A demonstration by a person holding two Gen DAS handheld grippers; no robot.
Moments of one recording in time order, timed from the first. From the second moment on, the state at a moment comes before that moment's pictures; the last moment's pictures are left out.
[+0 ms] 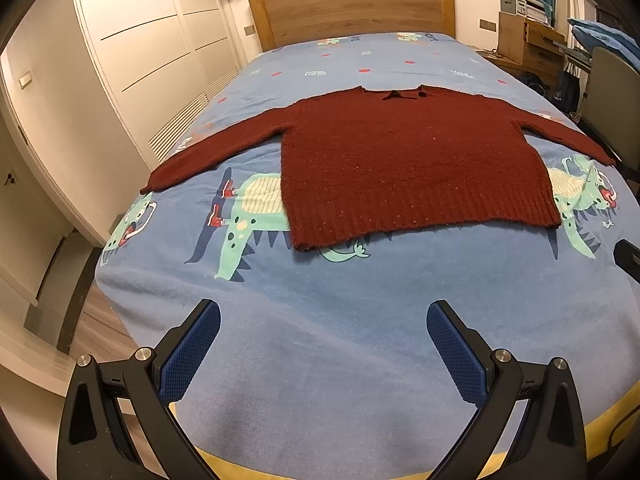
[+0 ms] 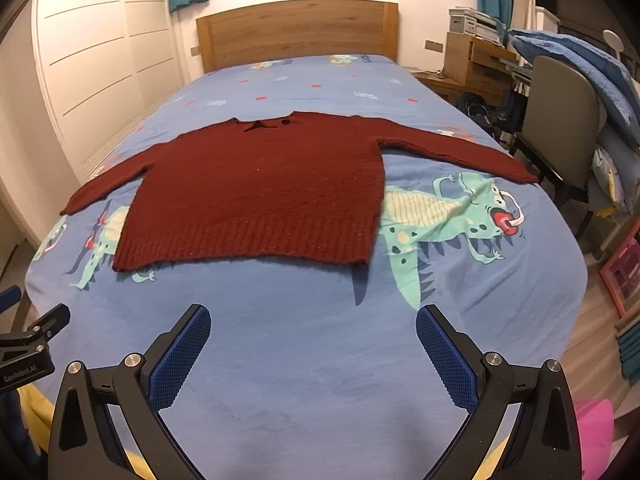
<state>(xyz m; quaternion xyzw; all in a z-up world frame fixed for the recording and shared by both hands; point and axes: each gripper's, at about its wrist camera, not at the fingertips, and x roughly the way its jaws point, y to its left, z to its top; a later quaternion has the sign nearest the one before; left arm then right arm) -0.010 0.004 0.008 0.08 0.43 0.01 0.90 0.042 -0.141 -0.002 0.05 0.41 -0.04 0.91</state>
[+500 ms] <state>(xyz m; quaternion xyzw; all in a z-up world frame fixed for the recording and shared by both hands) -0.002 0.011 0.002 0.07 0.45 0.02 0.89 0.047 -0.143 -0.003 0.06 0.41 -0.03 0.91</state>
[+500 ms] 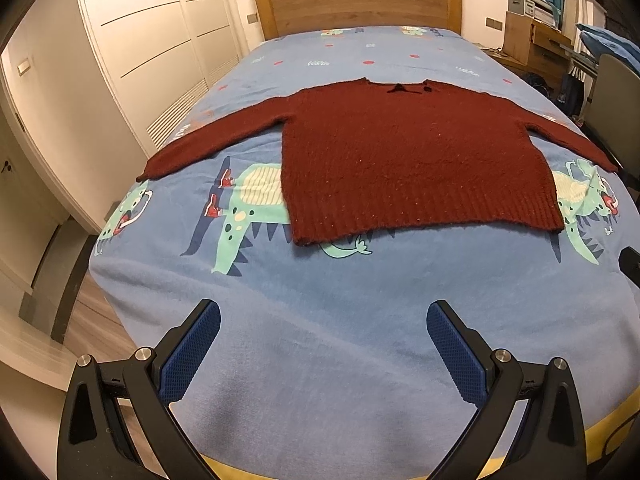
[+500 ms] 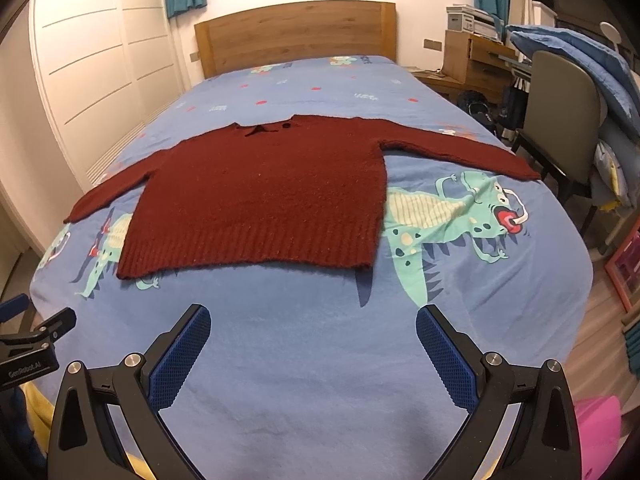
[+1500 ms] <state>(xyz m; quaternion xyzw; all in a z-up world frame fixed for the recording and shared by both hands) 0.020 0.000 -0.007 0.08 0.48 -0.03 0.87 0.063 -0.146 -0.016 0.06 0.44 -0.03 0.90</state>
